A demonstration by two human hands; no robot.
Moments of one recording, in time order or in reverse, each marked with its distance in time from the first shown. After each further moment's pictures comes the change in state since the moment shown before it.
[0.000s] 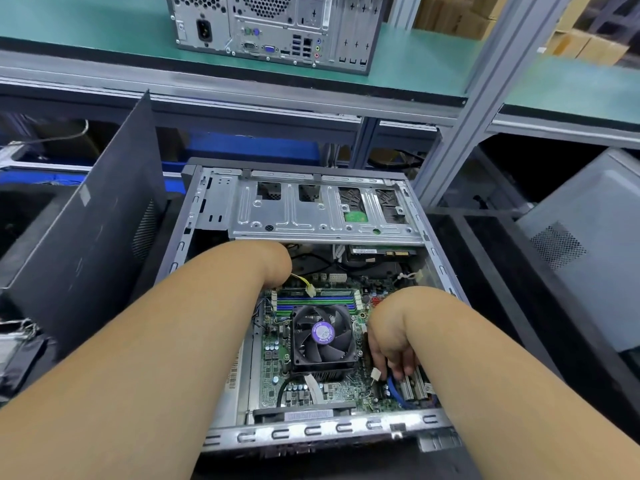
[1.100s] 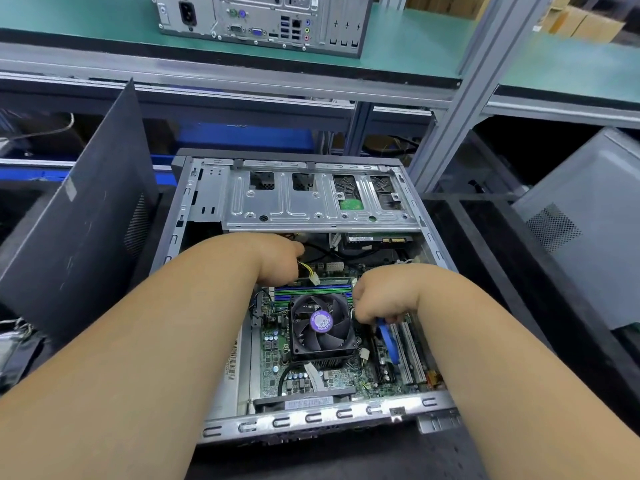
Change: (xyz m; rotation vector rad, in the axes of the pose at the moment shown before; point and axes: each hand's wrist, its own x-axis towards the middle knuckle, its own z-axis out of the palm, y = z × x) left_hand -0.012 0.006 -0.007 -0.050 -0.062 0.229; right_hand -0.007 0.006 -0.012 0.218 0.421 -0.095
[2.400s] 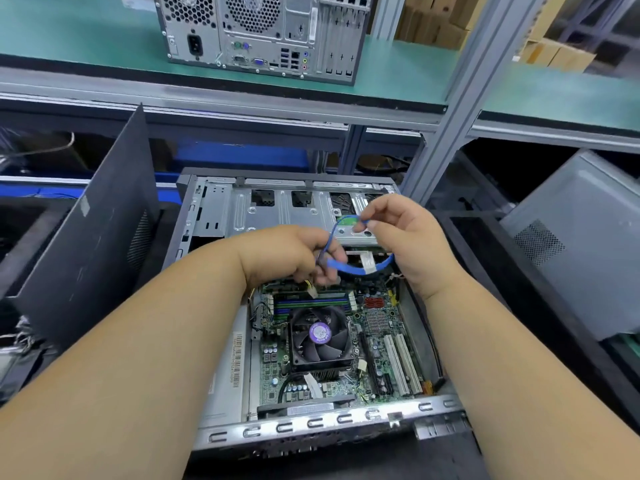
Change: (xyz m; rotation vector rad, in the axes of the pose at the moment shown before) left_hand -0.018 0.004 -0.004 -1.028 0.052 0.443; right_hand -0.017 0.011 -0.023 1.049 0.869 -0.711
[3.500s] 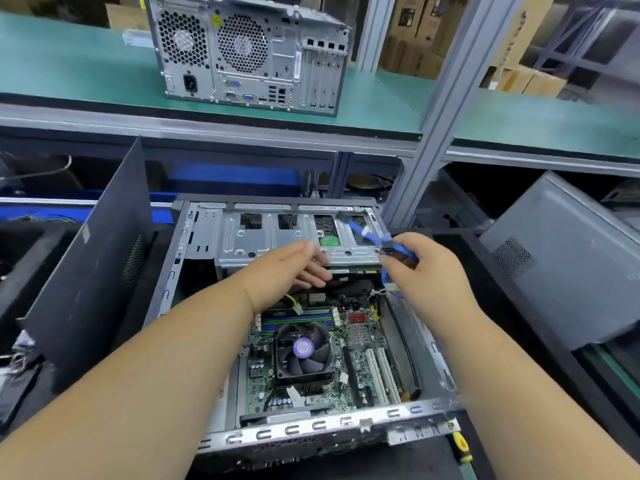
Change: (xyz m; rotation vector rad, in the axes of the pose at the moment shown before) left_hand 0.012 -0.015 0.015 -0.110 0.246 0.140; right_hand -0.040 -0.014 -0.043 -0.668 0.222 0.041
